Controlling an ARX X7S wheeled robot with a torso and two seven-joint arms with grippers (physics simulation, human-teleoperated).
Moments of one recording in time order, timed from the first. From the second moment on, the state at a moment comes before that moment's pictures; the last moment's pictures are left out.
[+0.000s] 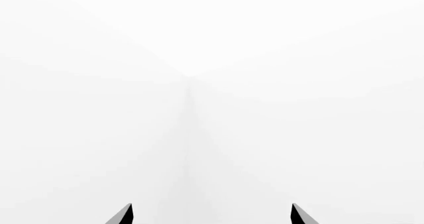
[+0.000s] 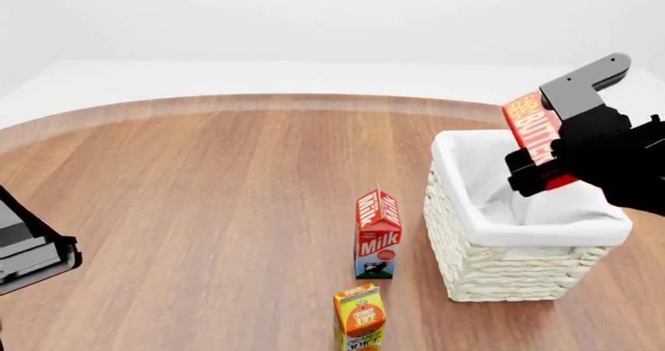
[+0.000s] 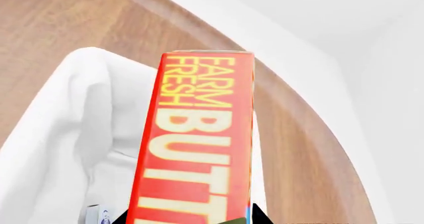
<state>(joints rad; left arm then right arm) 0.21 -0.52 -0.16 0.76 -0.13 0.01 -0.67 1.48 0.81 -1.23 0.37 1.05 0.94 0.25</state>
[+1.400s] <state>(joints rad) 0.21 -0.52 -0.14 0.76 -0.12 0.01 -0.67 1.54 0.83 -1.23 0.27 0.95 0.98 0.27</state>
